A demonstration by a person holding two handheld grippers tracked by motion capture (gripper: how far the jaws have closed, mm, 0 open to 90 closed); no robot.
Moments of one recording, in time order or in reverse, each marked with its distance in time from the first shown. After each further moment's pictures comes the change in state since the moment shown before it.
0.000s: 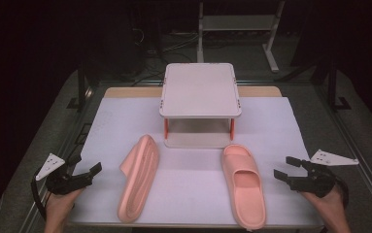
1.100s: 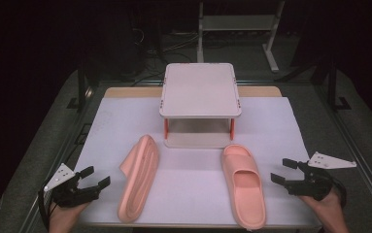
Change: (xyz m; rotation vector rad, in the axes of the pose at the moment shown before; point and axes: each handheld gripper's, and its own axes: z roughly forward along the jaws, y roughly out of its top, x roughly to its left) left arm -0.033 -0.014 -0.010 0.110 -0.108 0.051; right arm 0.013 -0.001 0.001 -0.007 0.049 -0.026
